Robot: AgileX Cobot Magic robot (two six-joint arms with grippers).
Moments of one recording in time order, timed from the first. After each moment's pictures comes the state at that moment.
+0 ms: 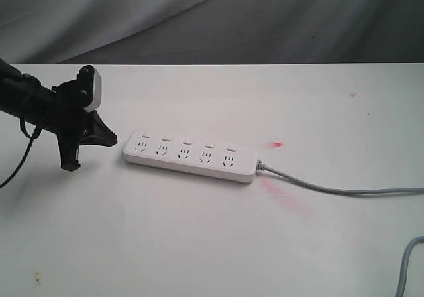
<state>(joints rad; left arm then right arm) 0.13 2.05 -1.24 -0.89 0.79 2.09 -0.17 0.11 0.00 0.21 0.08 -0.28</state>
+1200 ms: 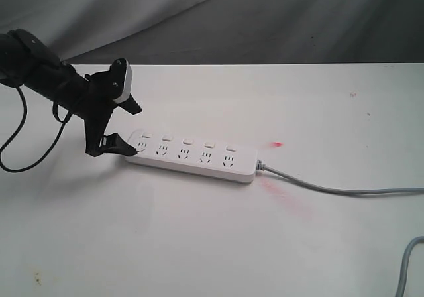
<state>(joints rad) 0.03 2.18 -1.48 -0.76 0.85 1.99 -0.17 0.11 0.00 0.21 0.08 -0.28</state>
